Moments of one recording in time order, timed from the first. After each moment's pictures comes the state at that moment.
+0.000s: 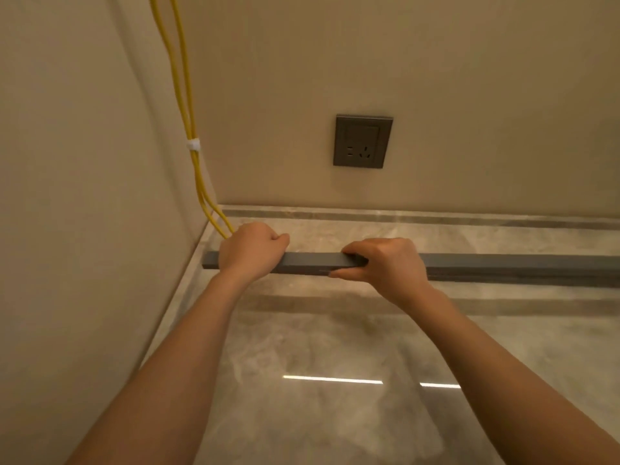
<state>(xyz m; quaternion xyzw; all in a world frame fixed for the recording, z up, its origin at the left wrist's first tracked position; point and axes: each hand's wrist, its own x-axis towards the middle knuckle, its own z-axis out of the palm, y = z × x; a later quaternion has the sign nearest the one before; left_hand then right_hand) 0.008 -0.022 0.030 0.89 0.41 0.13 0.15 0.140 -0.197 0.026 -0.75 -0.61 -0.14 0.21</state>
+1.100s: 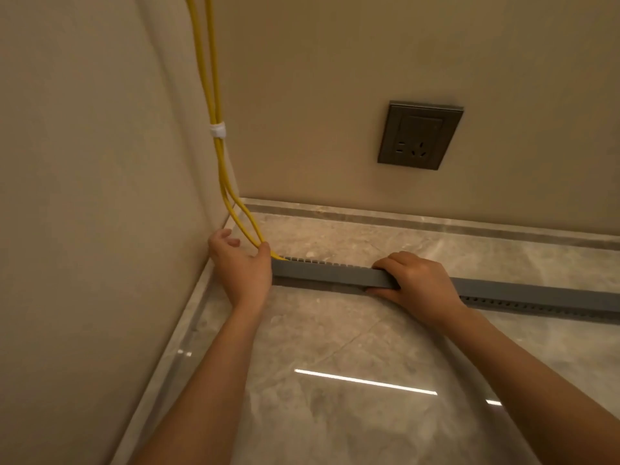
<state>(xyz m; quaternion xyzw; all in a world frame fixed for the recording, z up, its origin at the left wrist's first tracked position) 0.004 0.010 -0.026 0.58 0.58 0.42 0.38 0.184 -0.164 -0.030 -0.75 -0.64 -0.11 0.16</state>
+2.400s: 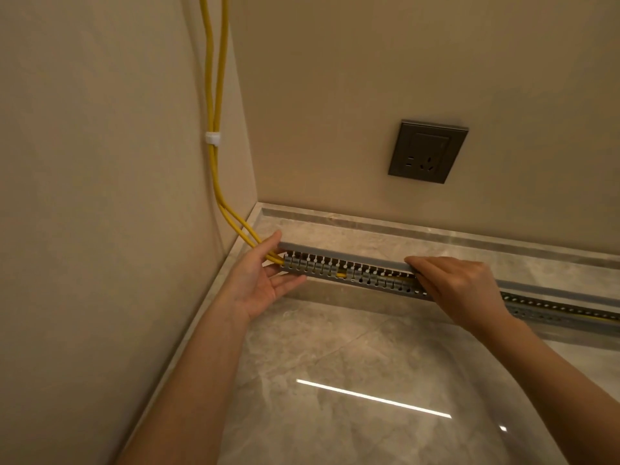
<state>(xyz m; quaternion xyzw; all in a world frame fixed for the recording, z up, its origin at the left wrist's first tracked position) -0.036 0.003 0.005 0.30 0.37 0.21 0.85 0.186 -0.194 0.009 -0.66 -0.68 -0.27 0.16</state>
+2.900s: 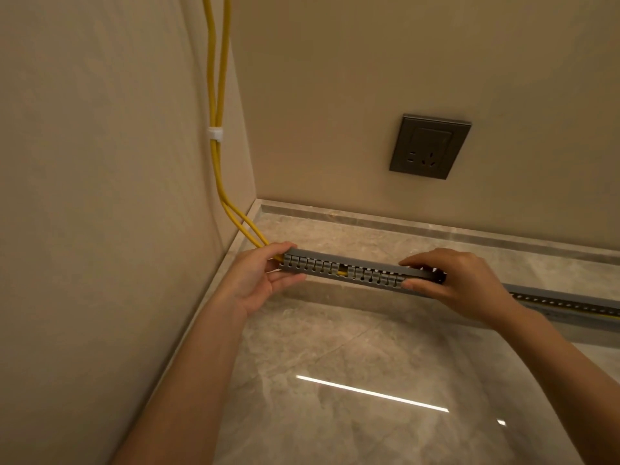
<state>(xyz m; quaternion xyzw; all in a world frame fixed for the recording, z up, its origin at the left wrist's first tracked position) -0.035 0.008 0.001 0.37 0.37 0.23 0.82 0.192 -0.192 0.020 -0.77 -0.61 0.02 0.20</state>
